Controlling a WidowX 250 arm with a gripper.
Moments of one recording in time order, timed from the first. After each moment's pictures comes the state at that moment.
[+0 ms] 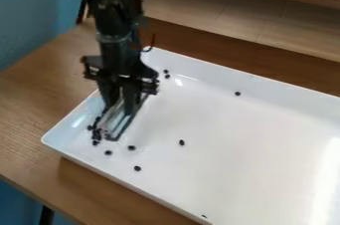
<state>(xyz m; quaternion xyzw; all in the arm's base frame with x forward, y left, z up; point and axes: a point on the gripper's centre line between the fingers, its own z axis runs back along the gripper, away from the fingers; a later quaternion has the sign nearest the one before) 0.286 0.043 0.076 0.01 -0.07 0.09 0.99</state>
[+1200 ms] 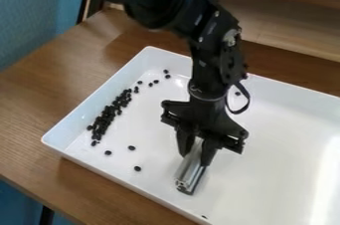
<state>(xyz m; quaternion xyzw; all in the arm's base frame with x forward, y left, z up) 0.286 -0.066 0.039 0.03 -0.05 0.04 1.00</state>
